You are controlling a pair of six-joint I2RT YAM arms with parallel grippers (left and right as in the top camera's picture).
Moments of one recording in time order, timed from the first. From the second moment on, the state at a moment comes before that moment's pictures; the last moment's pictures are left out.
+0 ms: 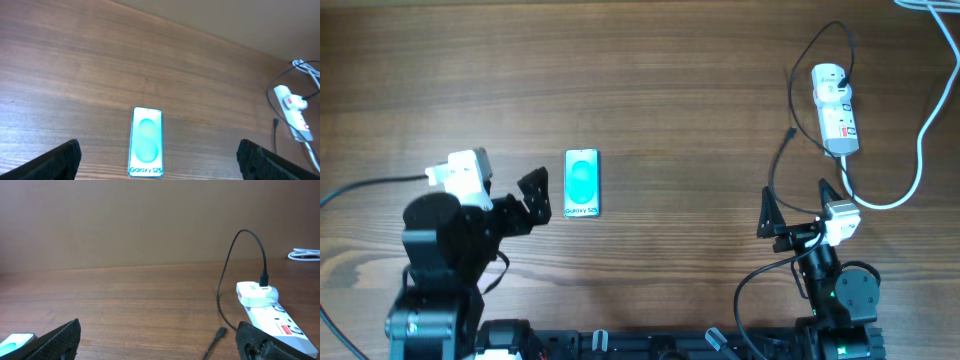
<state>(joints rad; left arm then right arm) 0.00 0.66 0.83 -0.73 0.17 -0.31 0.09 0.01 0.01 0.00 -0.08 0.13</state>
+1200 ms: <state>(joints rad) -0.15 1.56 1.19 -1.08 0.17 -0.27 0.09 0.01 0.01 0.00 -0.08 0.13</state>
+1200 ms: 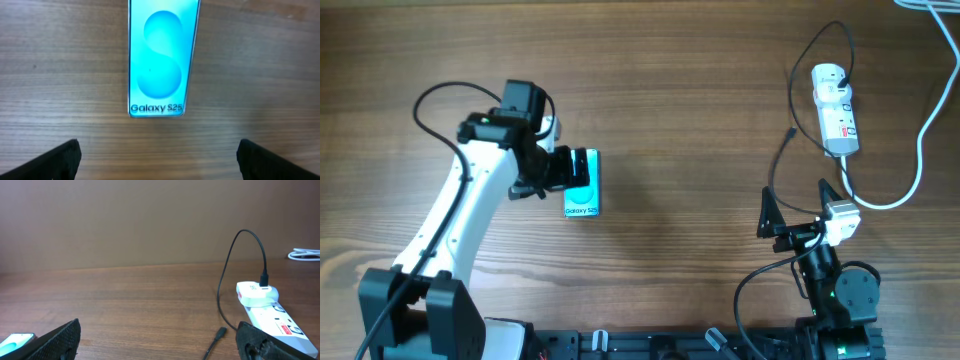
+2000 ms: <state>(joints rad) -0.28 1.75 1.01 -0.76 0.03 -0.43 0.09 0.01 0.01 0.00 -0.08 0.13</state>
